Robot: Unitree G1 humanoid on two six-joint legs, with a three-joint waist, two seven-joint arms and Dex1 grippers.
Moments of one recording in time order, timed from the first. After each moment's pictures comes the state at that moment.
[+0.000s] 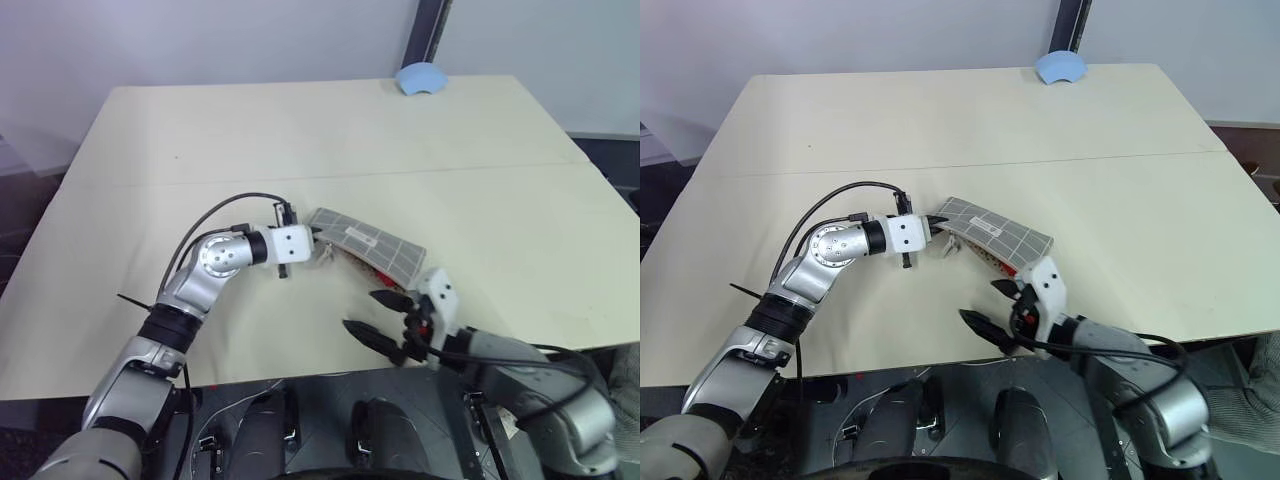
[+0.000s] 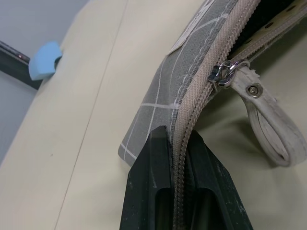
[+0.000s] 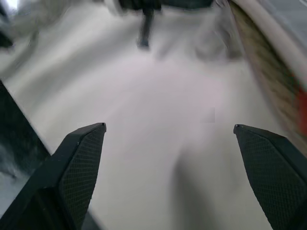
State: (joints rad) left arm -0.63 0.42 -0.31 0.34 0.25 -0.28 -0.74; right arm 0.01 -0.40 0.05 -0.66 0.58 0.86 0.50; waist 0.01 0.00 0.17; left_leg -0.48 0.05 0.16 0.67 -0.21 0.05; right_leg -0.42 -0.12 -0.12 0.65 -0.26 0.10
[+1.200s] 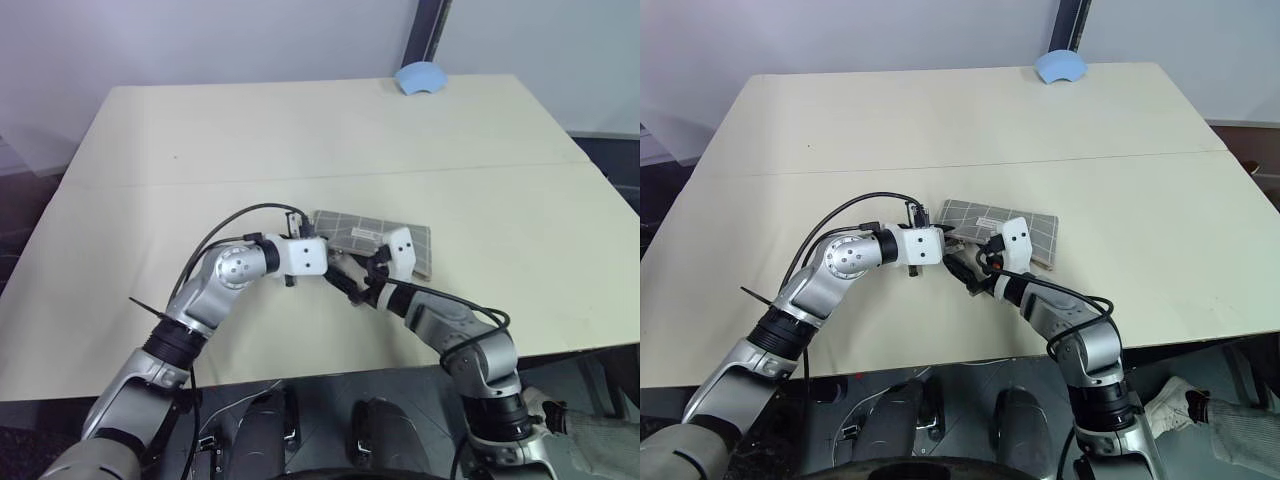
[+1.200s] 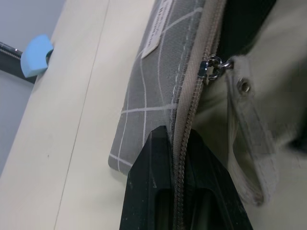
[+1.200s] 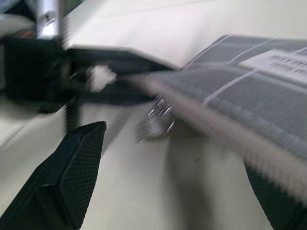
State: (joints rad) left arm -0.56 0.43 -0.37 0.15 0.37 -0.12 -0.69; right arm -0.19 -0.25 0.08 -0.34 0.48 0.78 0.45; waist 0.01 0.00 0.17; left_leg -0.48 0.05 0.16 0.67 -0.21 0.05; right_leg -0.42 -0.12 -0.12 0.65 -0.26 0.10
